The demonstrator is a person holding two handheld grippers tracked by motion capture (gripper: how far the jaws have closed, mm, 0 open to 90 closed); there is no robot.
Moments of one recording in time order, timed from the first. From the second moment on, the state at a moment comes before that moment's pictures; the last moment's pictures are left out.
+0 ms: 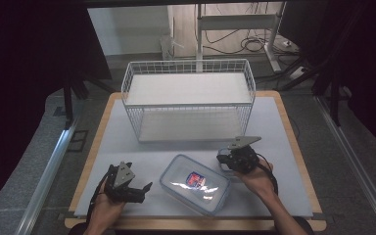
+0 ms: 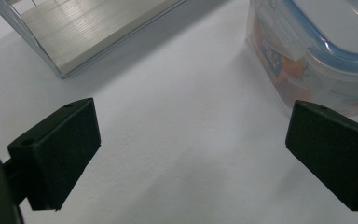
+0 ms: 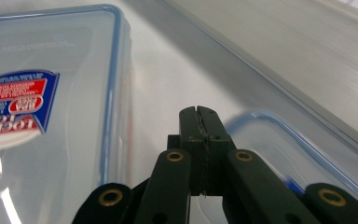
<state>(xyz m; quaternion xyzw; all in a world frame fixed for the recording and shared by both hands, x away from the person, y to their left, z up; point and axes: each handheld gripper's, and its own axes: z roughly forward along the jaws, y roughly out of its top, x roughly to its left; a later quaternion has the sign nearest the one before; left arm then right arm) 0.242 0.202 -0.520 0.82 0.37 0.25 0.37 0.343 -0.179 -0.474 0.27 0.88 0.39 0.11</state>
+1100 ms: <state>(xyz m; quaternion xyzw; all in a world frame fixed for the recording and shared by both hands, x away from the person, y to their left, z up) 0.240 0.201 -0.522 0.82 0.36 0.25 0.36 0.341 -0.199 -0.482 0.31 0.88 0.34 0.15</state>
